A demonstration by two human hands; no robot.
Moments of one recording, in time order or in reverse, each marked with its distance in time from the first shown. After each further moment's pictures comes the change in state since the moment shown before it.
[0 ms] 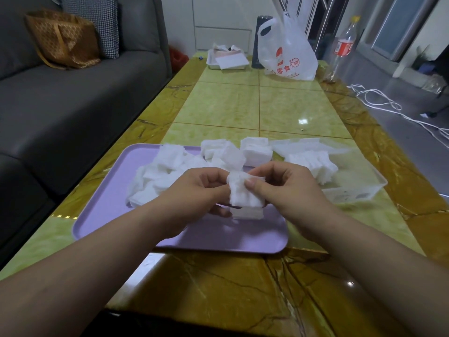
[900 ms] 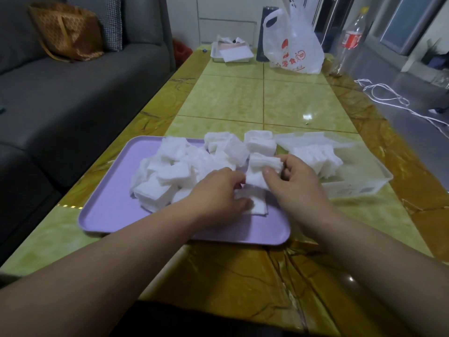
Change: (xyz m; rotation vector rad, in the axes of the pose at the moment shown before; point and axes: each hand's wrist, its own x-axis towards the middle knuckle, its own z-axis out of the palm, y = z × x) left_hand 0.021 -0.014 0.023 0.933 0.090 0.180; right_hand 0.004 0.021 0.002 -0.099 0.138 -0.008
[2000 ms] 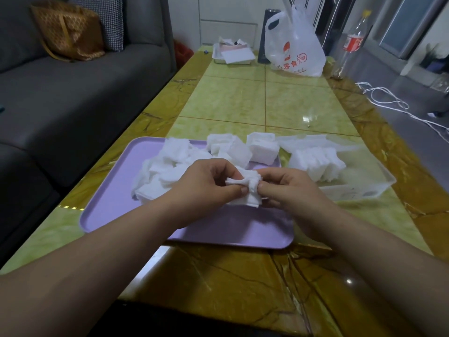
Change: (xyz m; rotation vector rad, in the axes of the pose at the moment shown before) left_hand -0.012 -0.013 -0.021 -0.631 0.104 -0.084; right_hand -0.004 -0.012 -0.002 0.207 -0.328 0.111
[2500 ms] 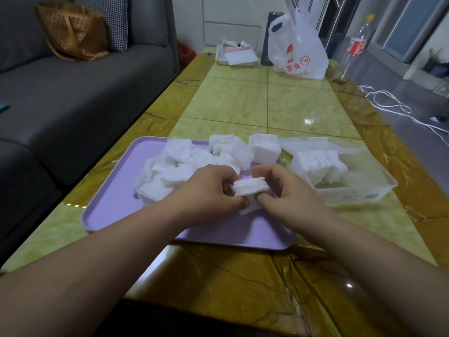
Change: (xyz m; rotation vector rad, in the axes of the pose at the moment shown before) left_hand 0.003 -0.003 0.001 0.380 -0.034 0.005; right_hand 0.002 0.010 0.004 -0.385 0.094 -0.095
